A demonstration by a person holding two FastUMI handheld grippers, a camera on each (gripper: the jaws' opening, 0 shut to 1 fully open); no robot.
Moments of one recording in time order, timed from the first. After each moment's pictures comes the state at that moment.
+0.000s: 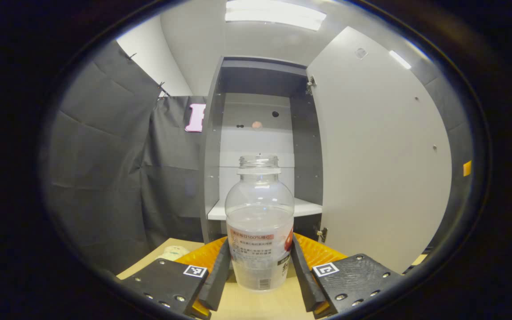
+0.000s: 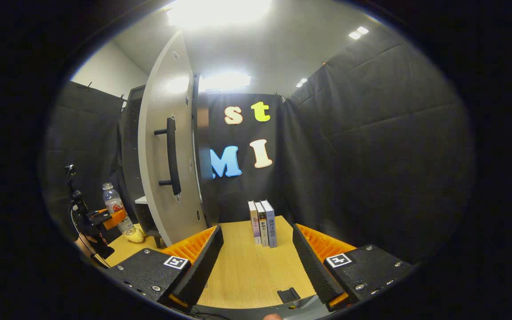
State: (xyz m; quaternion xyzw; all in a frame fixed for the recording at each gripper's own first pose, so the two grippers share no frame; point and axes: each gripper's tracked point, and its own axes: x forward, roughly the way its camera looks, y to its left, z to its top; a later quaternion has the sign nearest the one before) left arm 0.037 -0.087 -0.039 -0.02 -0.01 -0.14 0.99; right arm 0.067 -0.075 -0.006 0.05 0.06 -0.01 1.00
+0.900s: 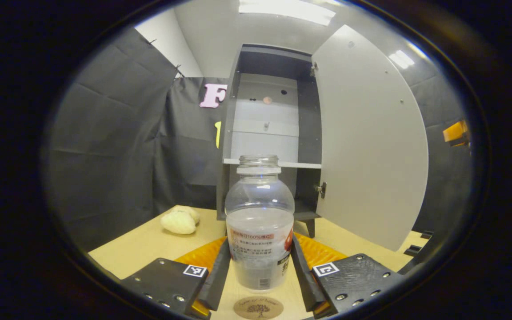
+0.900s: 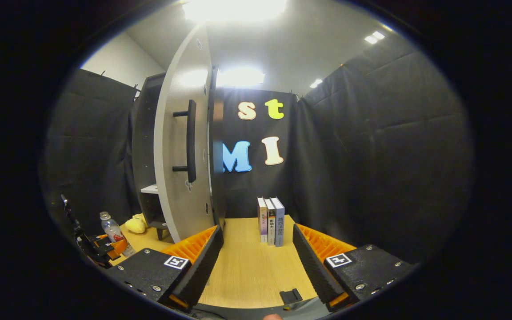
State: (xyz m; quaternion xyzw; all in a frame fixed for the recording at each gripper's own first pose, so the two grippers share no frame) left arm -0.049 -0.059 -0.178 -0.04 0.05 -0.13 0.99; right arm 0.082 -0.048 -0.023 0.01 0.07 0.02 1.00
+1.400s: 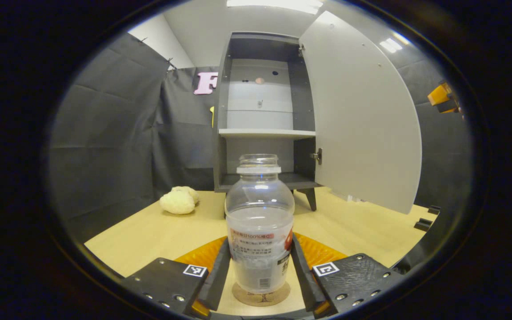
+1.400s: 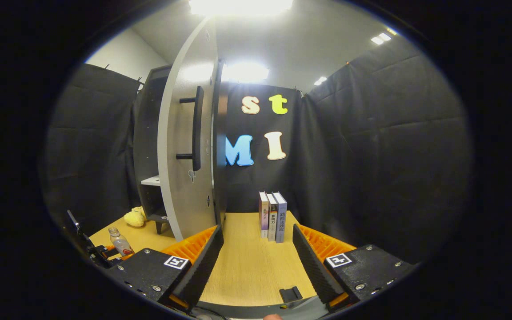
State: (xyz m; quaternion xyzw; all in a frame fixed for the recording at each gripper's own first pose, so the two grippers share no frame) left arm -0.074 -0.071 -0.253 -0.01 0.09 -0.13 0.99; right arm 0.085 -0.042 -0.042 -0.01 0.09 0.03 1.00
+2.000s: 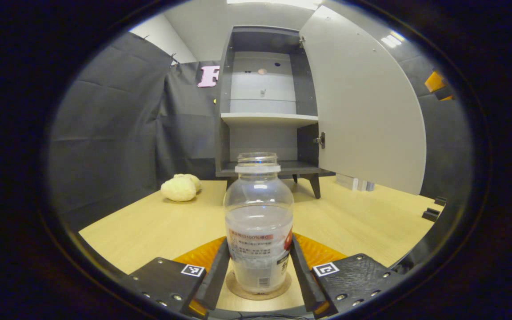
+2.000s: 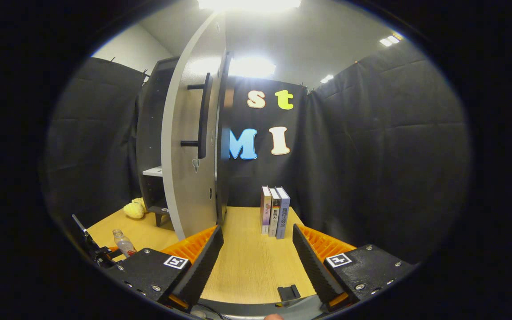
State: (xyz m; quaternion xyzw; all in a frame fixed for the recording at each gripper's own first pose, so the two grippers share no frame) left arm -0.074 -0.073 -0.293 0.00 0.12 -0.11 0.99; right arm 0.089 -0.036 -0.049 -0.02 0.10 0.04 0.99
